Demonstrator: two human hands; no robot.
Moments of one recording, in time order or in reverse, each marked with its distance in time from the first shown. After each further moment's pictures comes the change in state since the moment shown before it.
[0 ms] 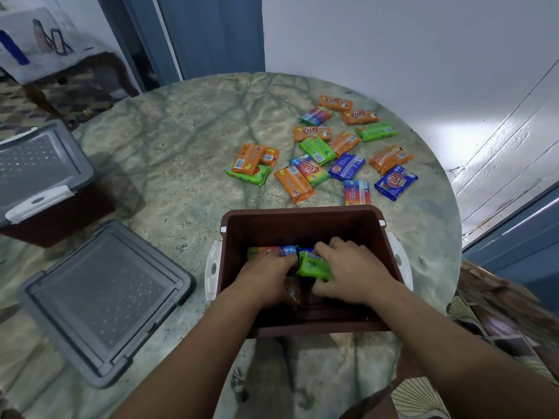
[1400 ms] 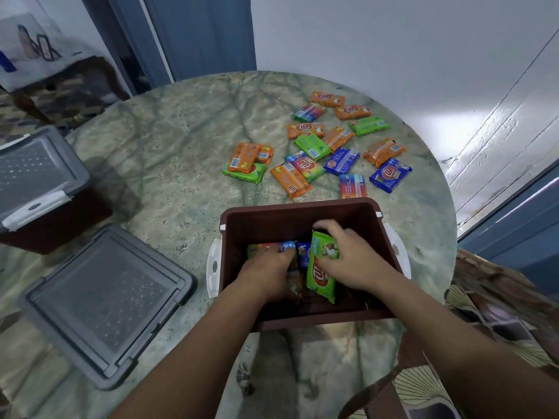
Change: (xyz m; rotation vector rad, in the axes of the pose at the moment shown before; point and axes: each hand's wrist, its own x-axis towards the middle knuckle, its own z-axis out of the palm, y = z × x) left_hand 0.001 0.000 0.002 0.033 -0.023 -0.019; right_hand -0.012 0.002 -0.004 0.655 0.106 0.143
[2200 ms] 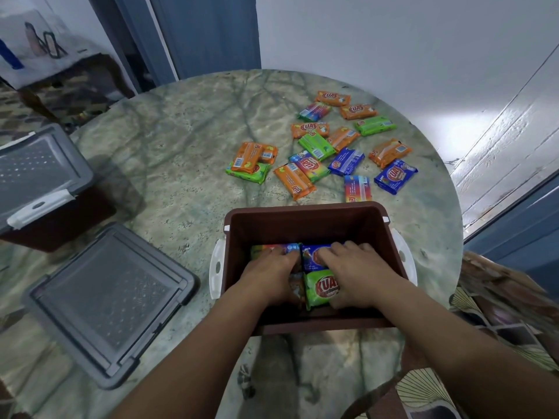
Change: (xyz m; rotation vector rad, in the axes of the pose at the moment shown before) left_hand -0.004 0.003 -0.004 -0.004 0.000 0.018; right_hand 0.002 0.008 0.010 -0.854 -0.195 -0.208
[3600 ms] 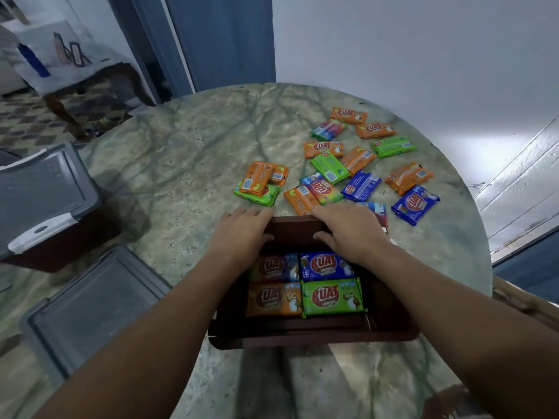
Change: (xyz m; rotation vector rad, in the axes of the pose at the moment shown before) left_hand 0.055 -0.065 -0.089 0.231 0.448 -0.078; right_hand 0.104 0.042 -0.077 0.056 0.402 -0.071
